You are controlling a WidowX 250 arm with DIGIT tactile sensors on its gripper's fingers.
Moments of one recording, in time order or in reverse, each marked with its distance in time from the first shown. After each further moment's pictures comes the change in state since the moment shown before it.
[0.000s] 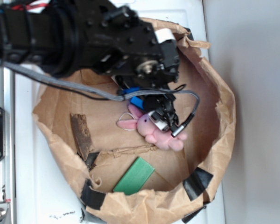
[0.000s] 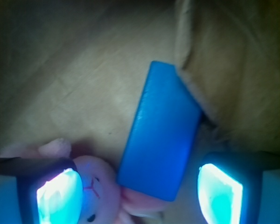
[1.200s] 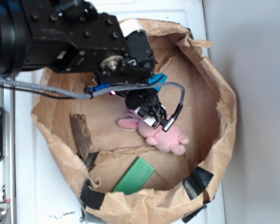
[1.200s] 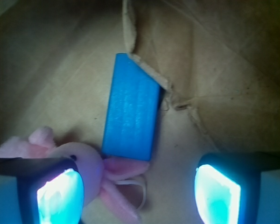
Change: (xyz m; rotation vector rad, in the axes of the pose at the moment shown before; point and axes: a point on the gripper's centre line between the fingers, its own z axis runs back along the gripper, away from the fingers) arm -0.008 0.006 0.020 -0.048 -0.046 0.182
